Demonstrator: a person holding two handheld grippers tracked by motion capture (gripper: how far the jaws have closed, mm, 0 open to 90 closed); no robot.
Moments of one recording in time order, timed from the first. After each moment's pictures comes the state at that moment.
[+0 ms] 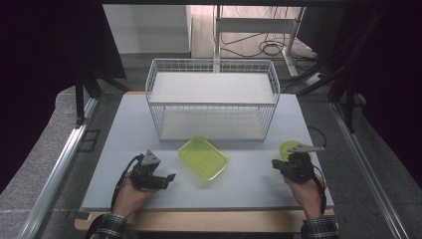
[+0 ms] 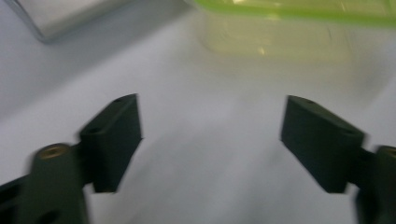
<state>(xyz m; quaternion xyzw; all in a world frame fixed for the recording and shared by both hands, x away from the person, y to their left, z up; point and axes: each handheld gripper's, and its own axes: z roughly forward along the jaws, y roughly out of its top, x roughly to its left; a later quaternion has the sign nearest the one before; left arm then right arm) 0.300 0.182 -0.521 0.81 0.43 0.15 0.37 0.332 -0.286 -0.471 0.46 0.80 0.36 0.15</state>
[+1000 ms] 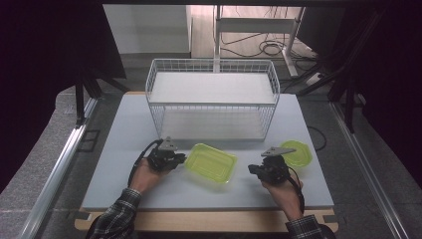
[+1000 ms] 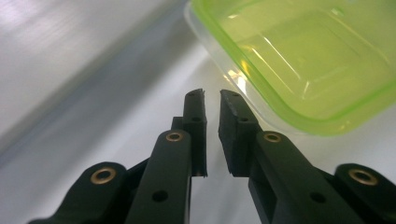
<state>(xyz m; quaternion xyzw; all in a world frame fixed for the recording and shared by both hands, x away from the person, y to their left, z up) 0.349 0.146 -0.524 0.87 0.30 0.12 0.38 0.330 -0.226 -0.487 0.40 0.84 0.37 0.10</state>
